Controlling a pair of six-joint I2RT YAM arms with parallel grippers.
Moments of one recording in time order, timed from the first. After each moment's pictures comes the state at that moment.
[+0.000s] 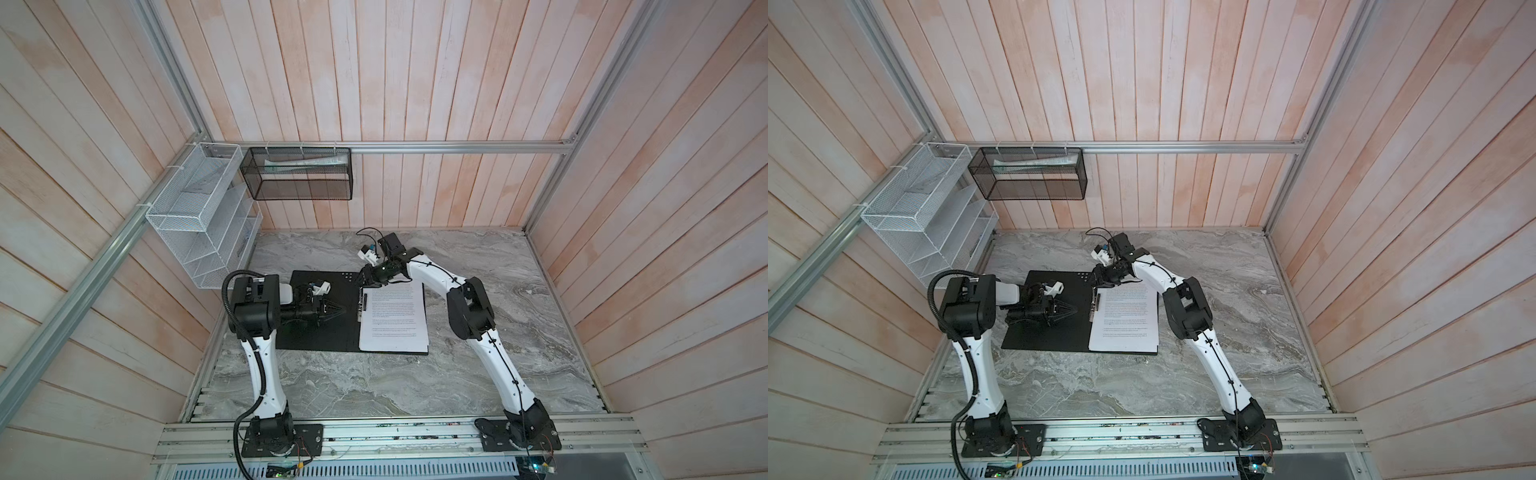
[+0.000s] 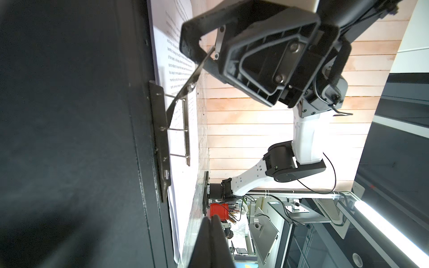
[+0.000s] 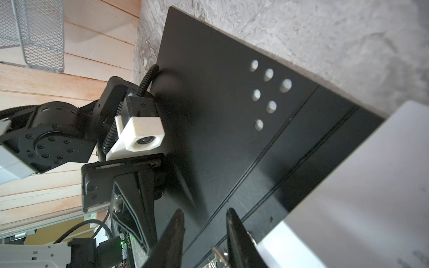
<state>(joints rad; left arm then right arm) 0.10 2.26 1.20 -0.78 1.54 0.33 0.63 2.61 2.28 -0.61 -0.81 0.42</state>
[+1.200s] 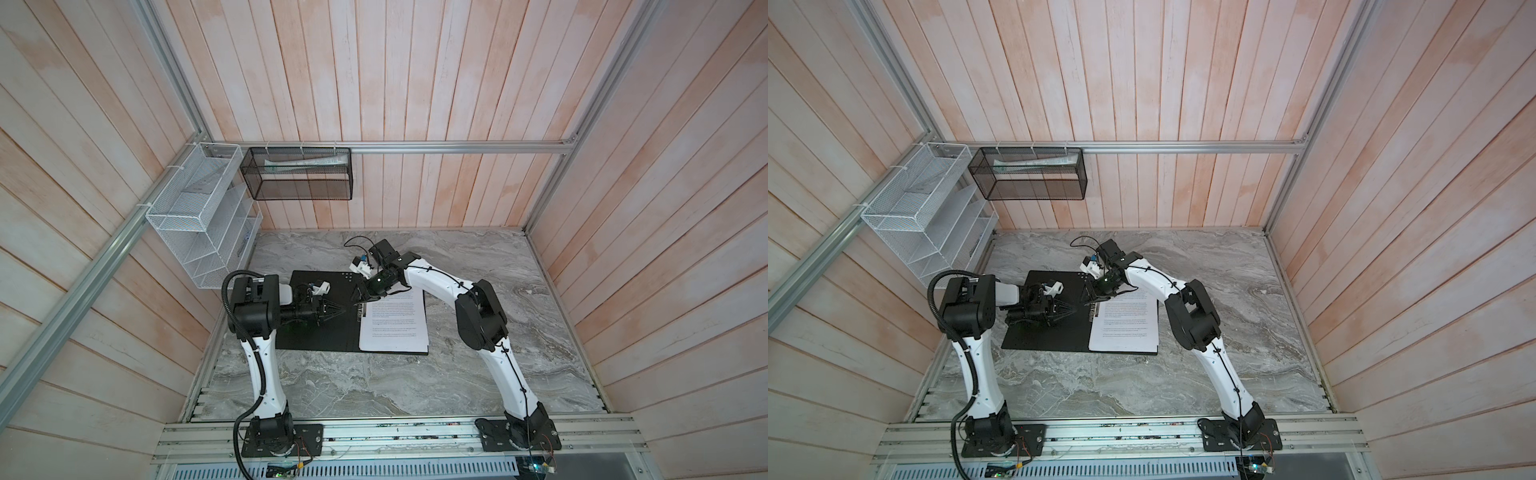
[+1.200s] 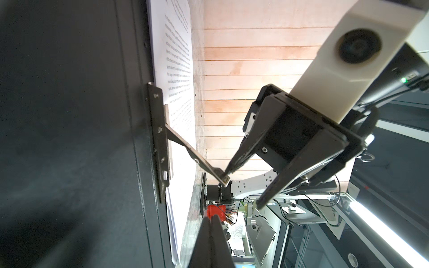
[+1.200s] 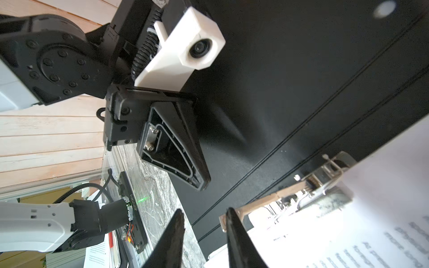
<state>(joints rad) 0.11 2.26 1.19 -0.76 1.55 0.30 0.73 2.38 2.03 -0.71 -0.73 0.34</state>
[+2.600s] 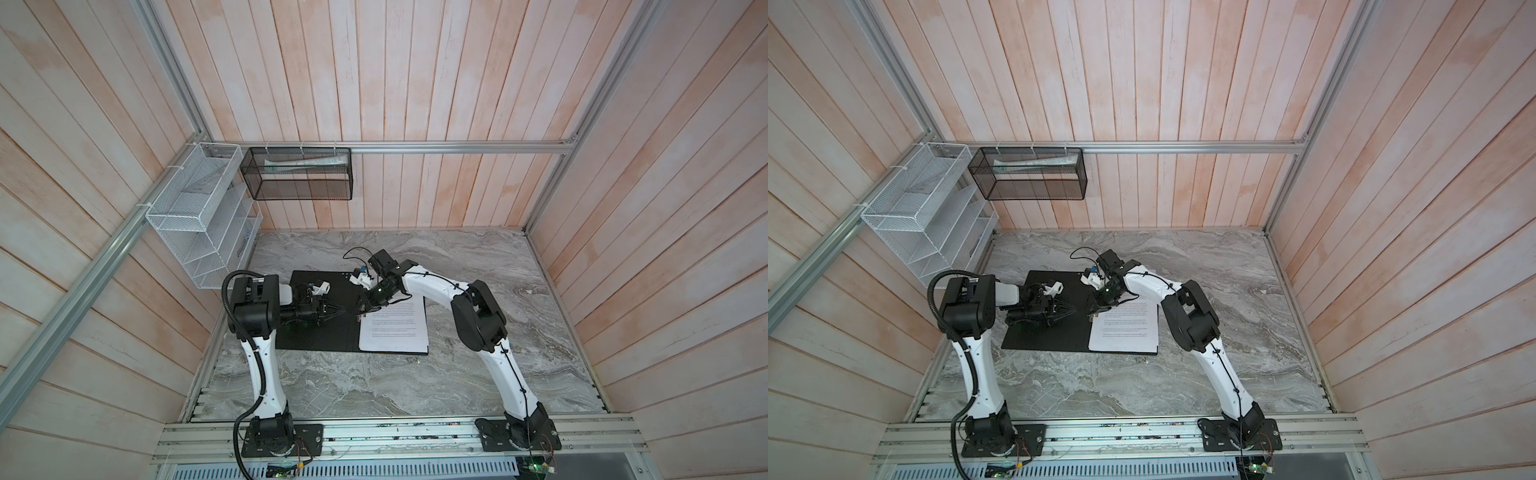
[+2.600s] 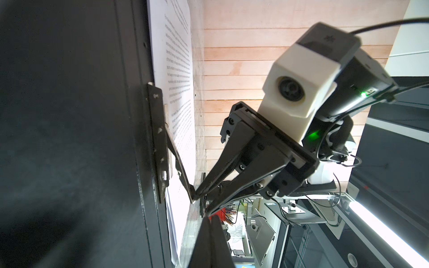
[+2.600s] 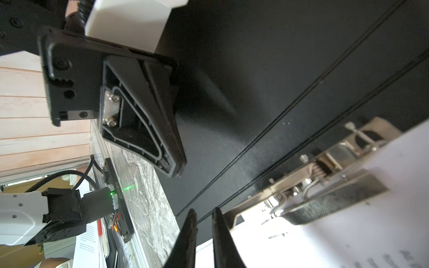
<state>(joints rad) 0.11 2.26 1.19 -0.76 1.55 0.30 0.75 2.38 1.93 -0.70 -0.73 0.28</state>
